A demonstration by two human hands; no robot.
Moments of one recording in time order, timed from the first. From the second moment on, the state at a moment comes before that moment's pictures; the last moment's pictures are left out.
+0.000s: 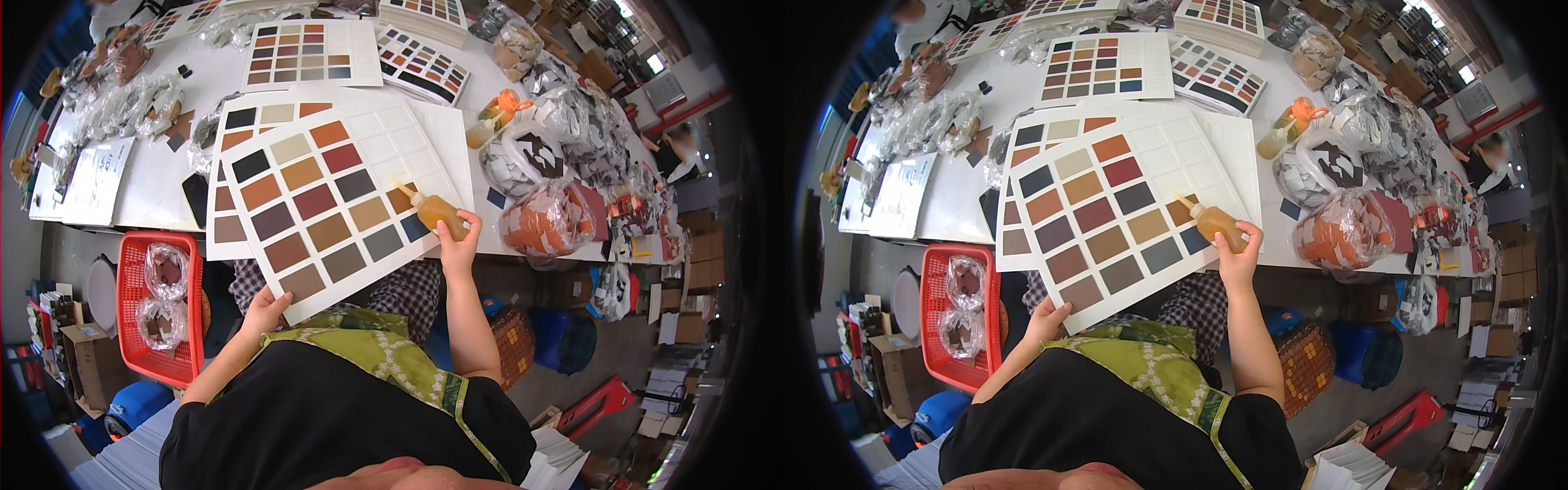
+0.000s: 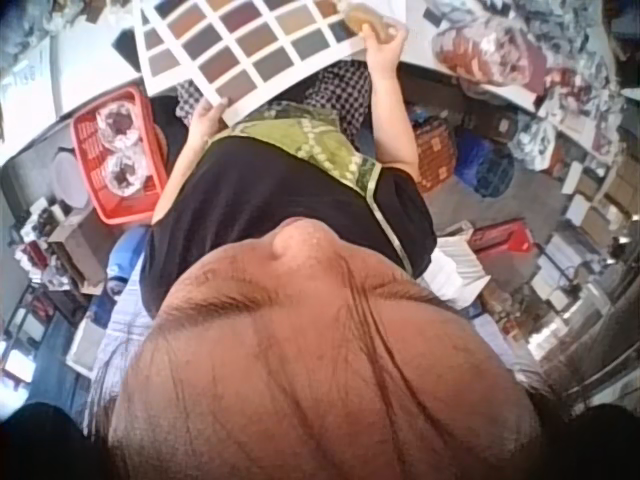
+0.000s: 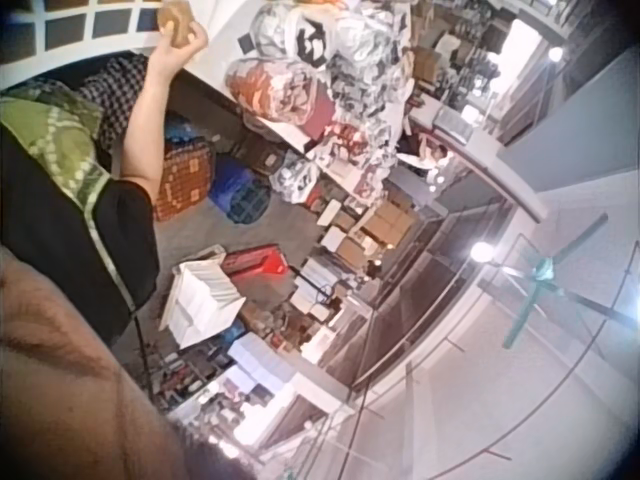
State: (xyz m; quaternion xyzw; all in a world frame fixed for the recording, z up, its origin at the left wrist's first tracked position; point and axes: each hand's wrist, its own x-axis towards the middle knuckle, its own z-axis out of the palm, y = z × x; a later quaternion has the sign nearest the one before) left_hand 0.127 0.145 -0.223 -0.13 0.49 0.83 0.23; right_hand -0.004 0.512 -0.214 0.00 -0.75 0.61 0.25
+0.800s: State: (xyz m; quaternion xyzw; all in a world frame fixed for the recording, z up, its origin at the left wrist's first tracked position) left_hand 0.127 0.145 -0.219 -0.13 0.49 0.83 0.23; right_hand -0.043 0.485 -0.173 -0.13 -0.65 0.73 0.17
